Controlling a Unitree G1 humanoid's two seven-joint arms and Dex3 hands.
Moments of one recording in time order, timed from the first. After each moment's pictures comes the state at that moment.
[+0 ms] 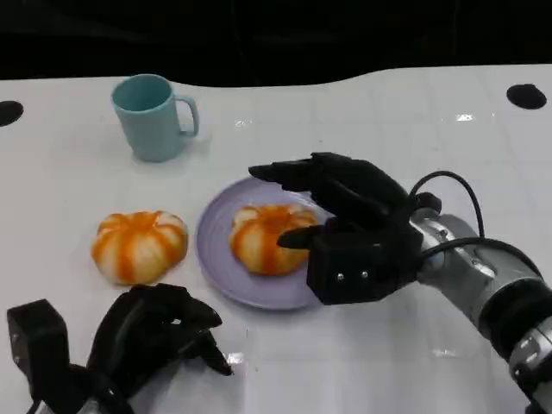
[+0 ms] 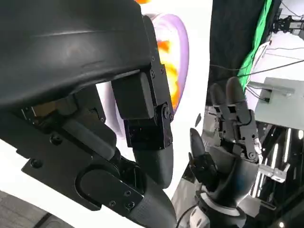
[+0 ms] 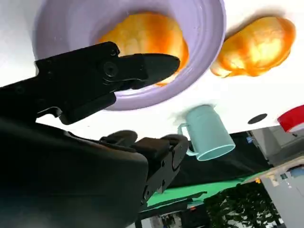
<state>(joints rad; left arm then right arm) -0.23 -0.02 0.17 0.77 -0.35 -0.31 -0.73 -0.83 -0.06 0.48 1.00 -0.61 -0.51 -0.08</state>
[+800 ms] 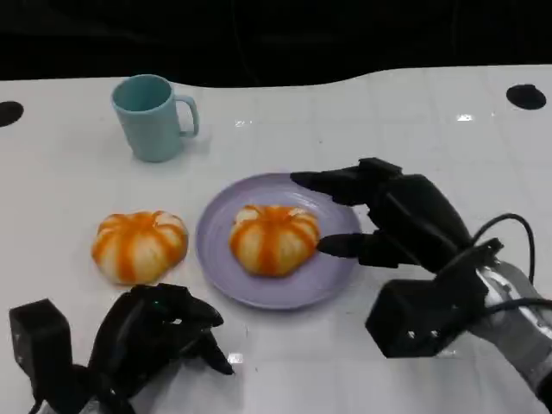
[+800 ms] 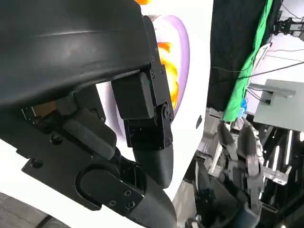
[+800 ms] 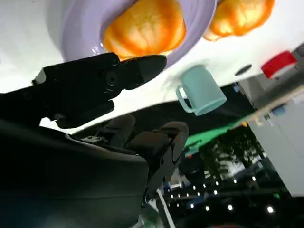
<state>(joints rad) -0.23 -0.02 0.17 0.78 -0.35 -0.32 -0.72 -0.51 -0.21 0.37 0.59 -0.59 -0.58 -0.25</state>
